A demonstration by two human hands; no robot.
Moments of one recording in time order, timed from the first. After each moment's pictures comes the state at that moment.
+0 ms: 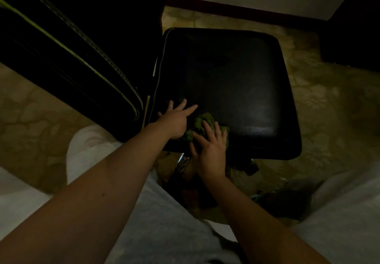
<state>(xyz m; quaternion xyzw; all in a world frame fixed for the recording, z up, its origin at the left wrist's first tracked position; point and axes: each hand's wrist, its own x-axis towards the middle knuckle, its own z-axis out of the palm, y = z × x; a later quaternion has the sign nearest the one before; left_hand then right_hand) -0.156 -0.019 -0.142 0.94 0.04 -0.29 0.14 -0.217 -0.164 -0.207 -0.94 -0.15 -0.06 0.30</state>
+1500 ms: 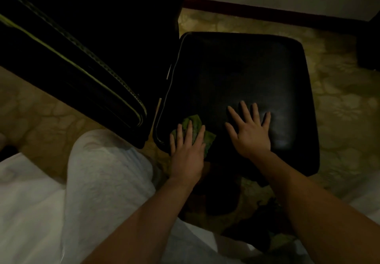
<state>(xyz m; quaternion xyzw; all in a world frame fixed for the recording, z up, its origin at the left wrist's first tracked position) -0.235 -0.079 -0.190 0.98 0.14 -0.06 0.11 -0.109 -0.238 -0.198 -0.97 -0.20 0.08 0.10</state>
